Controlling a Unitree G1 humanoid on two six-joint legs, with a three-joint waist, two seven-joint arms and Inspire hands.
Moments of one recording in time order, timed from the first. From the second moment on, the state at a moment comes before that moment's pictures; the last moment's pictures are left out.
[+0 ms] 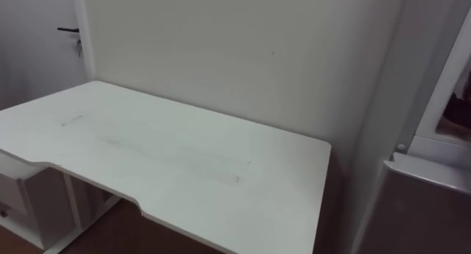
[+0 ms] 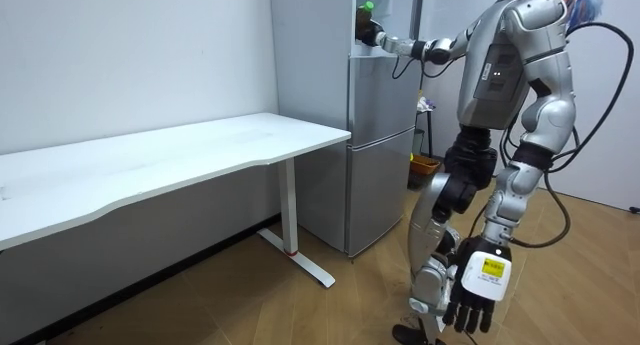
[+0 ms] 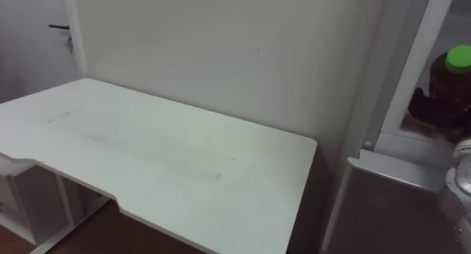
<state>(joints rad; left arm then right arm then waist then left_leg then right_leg) 0.46 0.27 0.18 0.84 -0.03 0.10 0.14 -0.72 -0.72 0.06 0.75 0.50 -0.13 -0.42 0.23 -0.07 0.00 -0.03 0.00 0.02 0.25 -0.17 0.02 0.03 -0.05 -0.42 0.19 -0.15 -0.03</state>
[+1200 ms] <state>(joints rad) 0.47 0.29 0.23 0.94 -0.05 0.10 0.11 -0.72 -0.74 0.06 0.60 0.67 -0.04 -0.43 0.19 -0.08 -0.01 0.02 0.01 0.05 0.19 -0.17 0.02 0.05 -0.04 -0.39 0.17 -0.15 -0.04</state>
